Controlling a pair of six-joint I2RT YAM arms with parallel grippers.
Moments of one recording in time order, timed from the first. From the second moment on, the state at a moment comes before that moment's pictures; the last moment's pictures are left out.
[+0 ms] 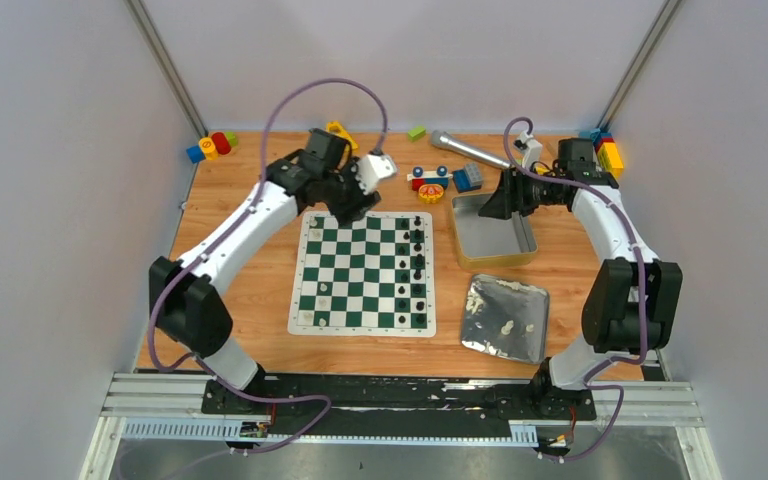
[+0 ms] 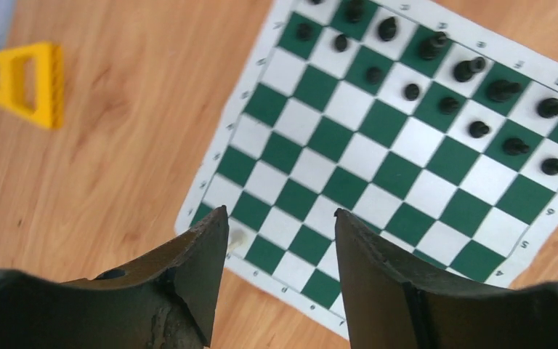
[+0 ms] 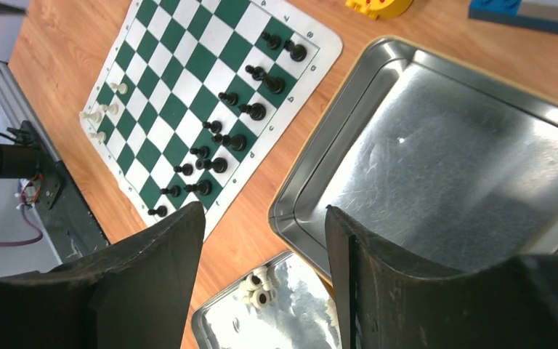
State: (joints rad) left arm -0.57 1.66 1.55 -0.79 0.24 0.59; right arm -0.06 1.62 1.30 -0.65 -0.88 -0.23
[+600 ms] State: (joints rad) left arm 0.11 1.16 1.18 -0.49 0.34 0.32; right arm -0.11 1.51 1.40 -0.65 -0.74 -0.20
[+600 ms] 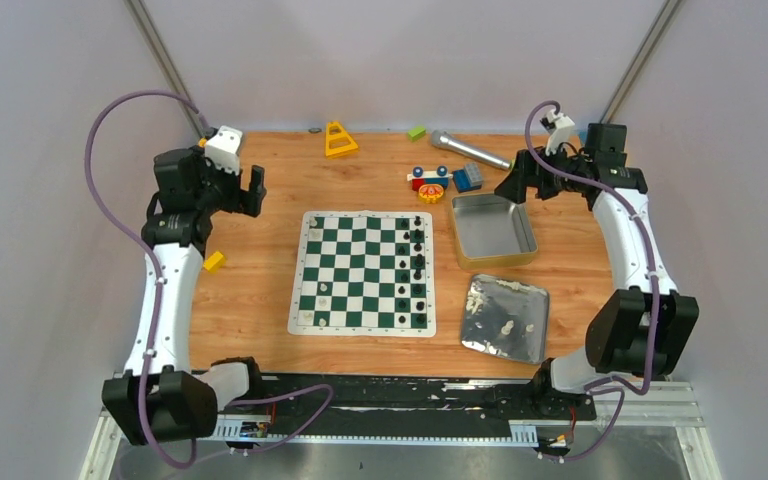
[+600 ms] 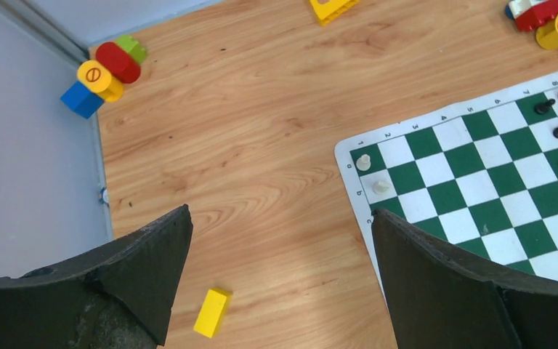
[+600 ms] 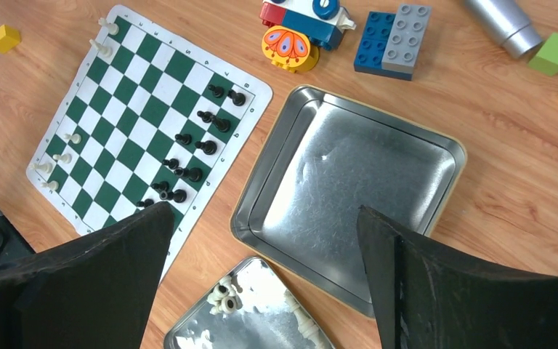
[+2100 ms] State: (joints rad) left arm 0.14 0.76 0.72 -0.21 0.28 0.19; right arm -0.17 0.95 0.86 -0.33 -0.56 -0.13
